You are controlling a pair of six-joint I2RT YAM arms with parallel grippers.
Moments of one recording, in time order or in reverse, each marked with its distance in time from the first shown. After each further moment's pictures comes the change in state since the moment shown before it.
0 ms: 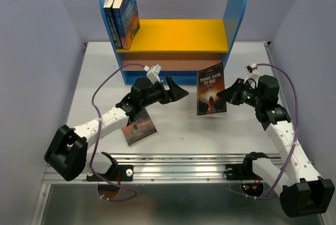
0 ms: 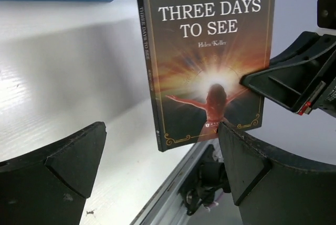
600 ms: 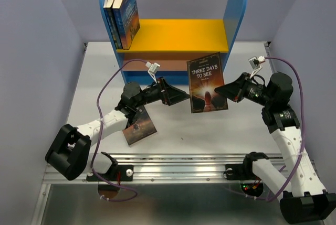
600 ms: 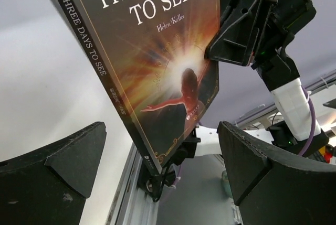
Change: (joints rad) left arm 0.079 -0.018 -0.129 0.584 0.415 -0.139; right arm 0.000 -0.090 0.130 0.090 -0.272 0.094
